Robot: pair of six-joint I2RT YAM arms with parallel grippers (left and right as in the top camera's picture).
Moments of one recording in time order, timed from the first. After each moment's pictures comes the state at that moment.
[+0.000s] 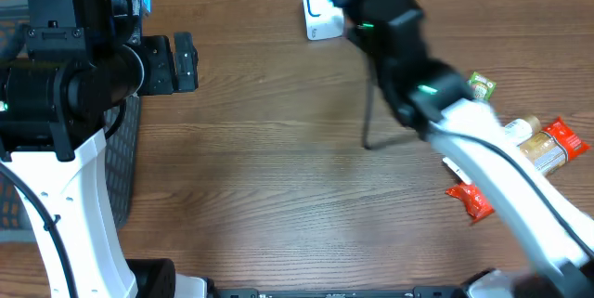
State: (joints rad) left arm -0.03 1.62 2.39 -1.68 -0.02 -0.10; right arm 0.51 1.55 1.52 -0.37 0.44 -0.41
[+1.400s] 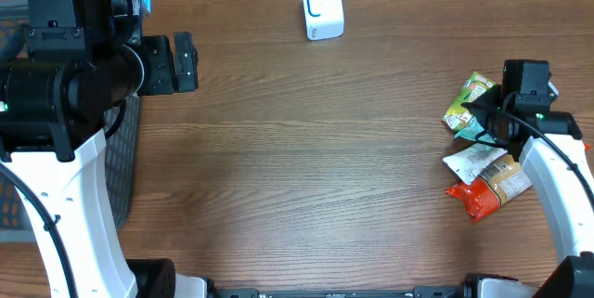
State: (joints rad) left arm -0.03 1.62 2.39 -1.68 -0.02 -0.10; right arm -0.09 1.43 1.01 -0.63 0.08 0.75
